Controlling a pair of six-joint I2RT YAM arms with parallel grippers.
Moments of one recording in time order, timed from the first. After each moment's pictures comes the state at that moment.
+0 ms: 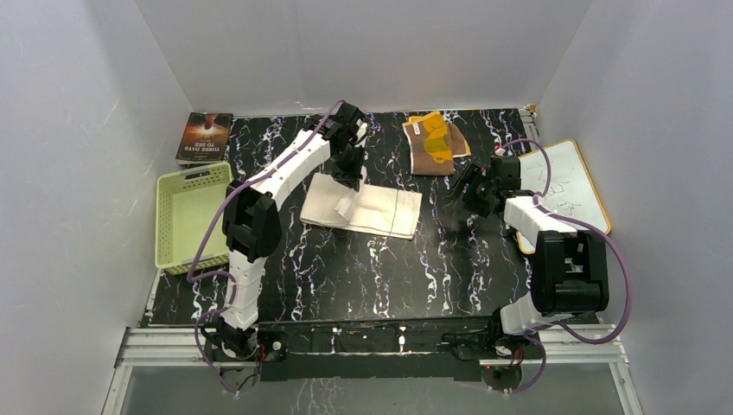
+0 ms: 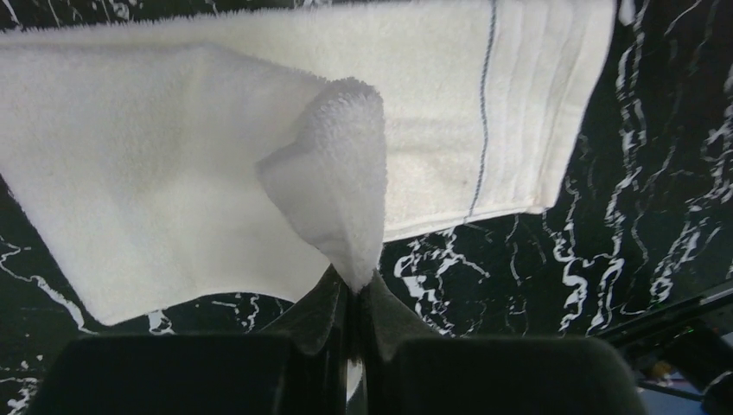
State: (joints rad) left arm -0.55 2.14 2.01 -1.09 0.12 -0.31; right arm -0.02 1.50 0.84 -0.14 -0.26 0.53
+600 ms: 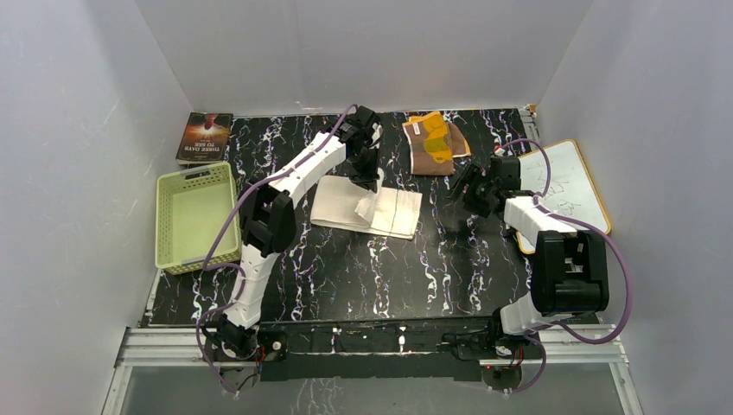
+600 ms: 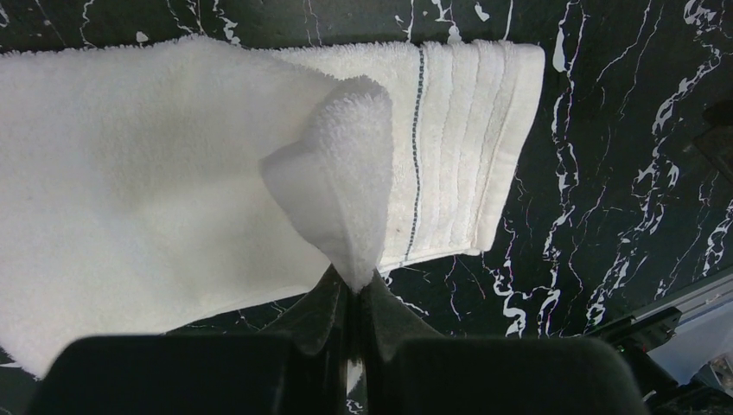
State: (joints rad) left arm -0.60 2.26 2.14 -1.05 0.17 -0.44; right arm -0.02 1.50 0.84 -0.14 -0.26 0.52
